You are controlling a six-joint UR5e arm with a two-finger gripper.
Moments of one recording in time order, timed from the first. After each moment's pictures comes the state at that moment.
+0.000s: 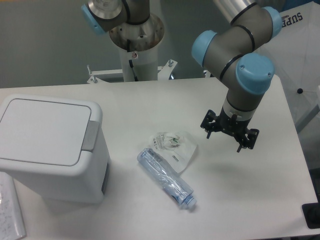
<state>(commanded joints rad) 2.66 -1.97 -1.51 -1.18 1.48 1.14</state>
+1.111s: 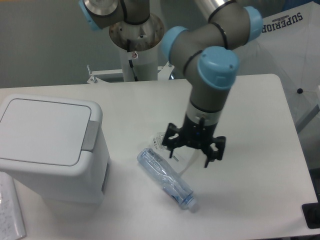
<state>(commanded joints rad) 2.46 -1.90 -1.46 -1.02 1.21 0.54</state>
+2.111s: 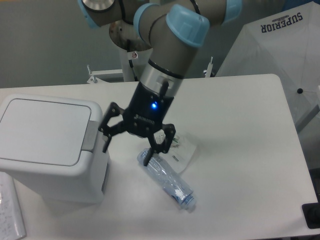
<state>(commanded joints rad) 2.44 -1.75 -1.57 -0.94 0.88 0.36</state>
